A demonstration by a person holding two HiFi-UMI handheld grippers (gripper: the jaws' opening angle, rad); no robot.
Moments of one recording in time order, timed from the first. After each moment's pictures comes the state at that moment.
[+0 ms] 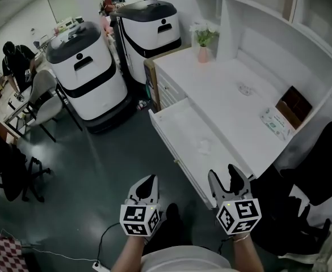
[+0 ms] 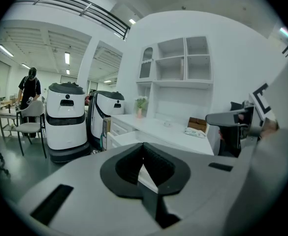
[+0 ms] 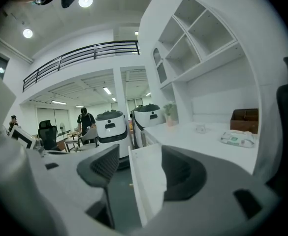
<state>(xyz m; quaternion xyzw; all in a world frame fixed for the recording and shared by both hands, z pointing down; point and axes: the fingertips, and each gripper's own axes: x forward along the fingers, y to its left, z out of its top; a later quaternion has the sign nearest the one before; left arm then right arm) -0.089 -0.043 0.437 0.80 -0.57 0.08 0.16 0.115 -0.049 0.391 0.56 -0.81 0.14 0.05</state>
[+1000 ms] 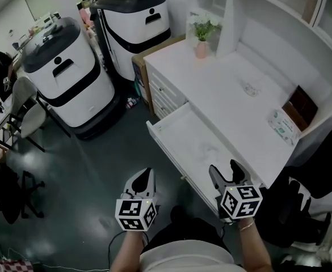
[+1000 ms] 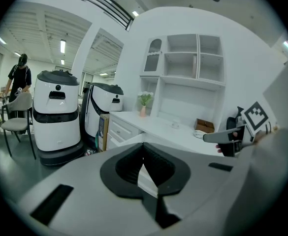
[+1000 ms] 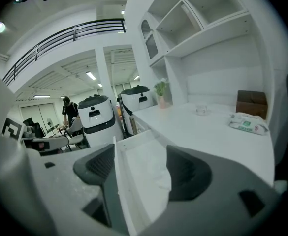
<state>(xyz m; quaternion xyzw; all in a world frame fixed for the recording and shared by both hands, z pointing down) -0.143 -0.188 0.453 0.82 -0.53 0.09 0.19 0.091 -0.180 0.459 0.60 -0.76 0.23 0.12</state>
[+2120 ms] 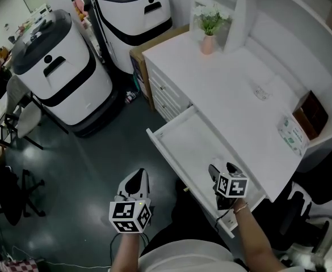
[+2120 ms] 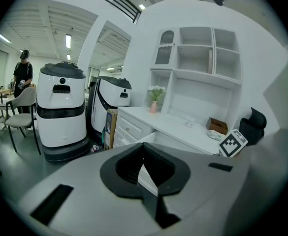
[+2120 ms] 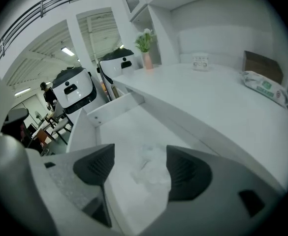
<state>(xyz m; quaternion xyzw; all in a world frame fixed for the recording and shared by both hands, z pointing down) -0.166 -0.259 0.477 0.79 -0.56 0.11 0.22 0.119 -0.261 0.615 0.59 -0.68 0.37 0.24</state>
